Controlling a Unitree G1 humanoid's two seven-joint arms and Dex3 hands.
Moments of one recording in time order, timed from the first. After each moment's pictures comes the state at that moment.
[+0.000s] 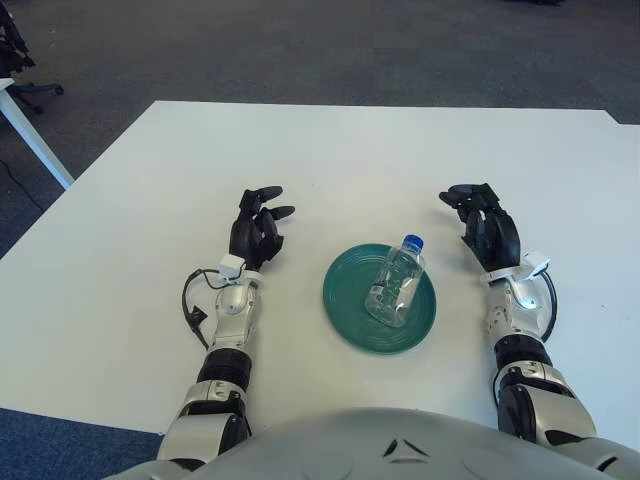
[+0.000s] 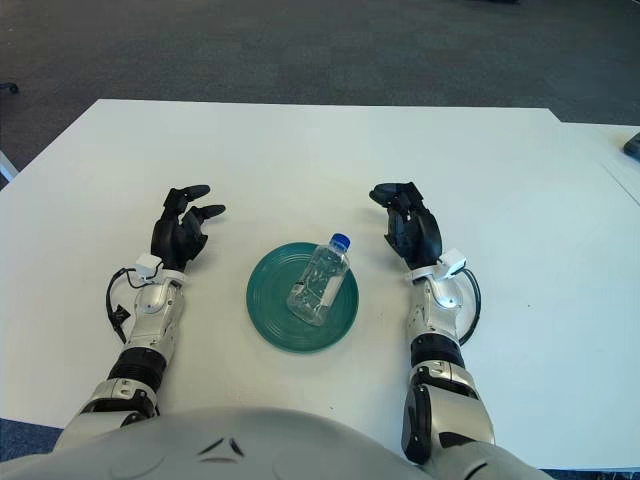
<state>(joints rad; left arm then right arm) -0.13 -0.05 0.11 0.61 -0.06 -0.67 -0.04 -0.29 -0.12 -0.32 0.81 0.26 -0.71 0.45</state>
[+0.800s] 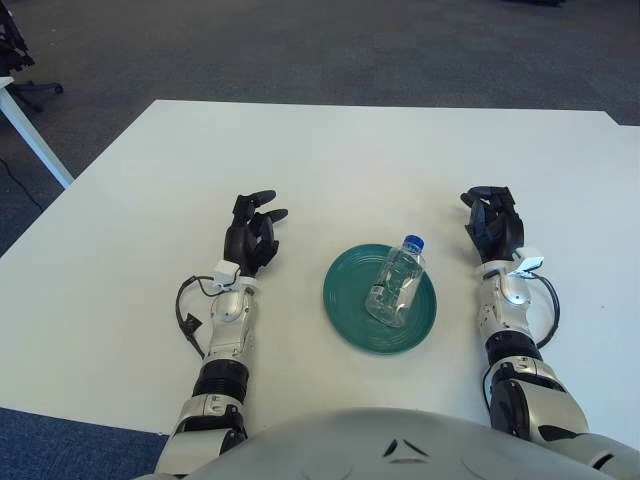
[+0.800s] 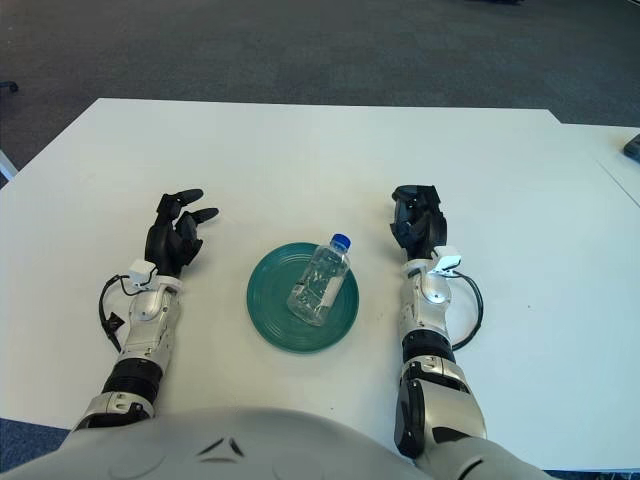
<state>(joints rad) -0.07 -0.05 0.11 0.52 -0.07 -0.62 -0.06 -0.28 -0.07 -0.29 0.77 0.21 -0.62 0.15</state>
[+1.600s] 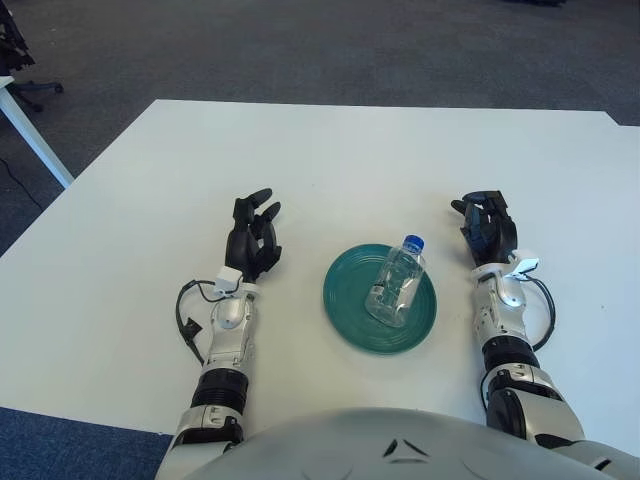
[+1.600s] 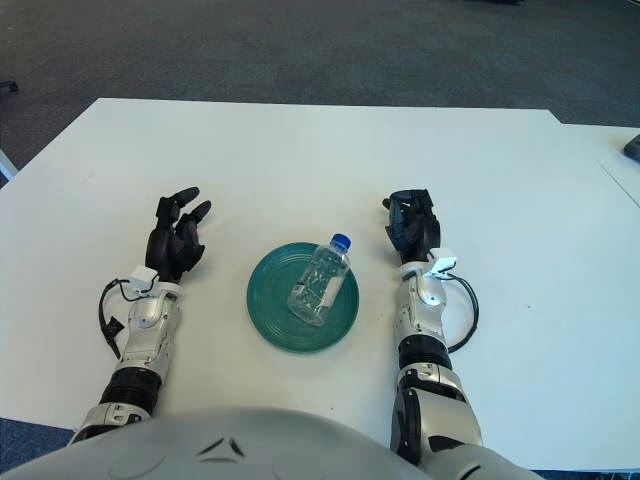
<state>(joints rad) -0.03 -0.06 0.09 0.47 -0.03 -0.63 -0.04 -0.26 -0.05 -0.30 0.73 0.24 -0.59 0.17</state>
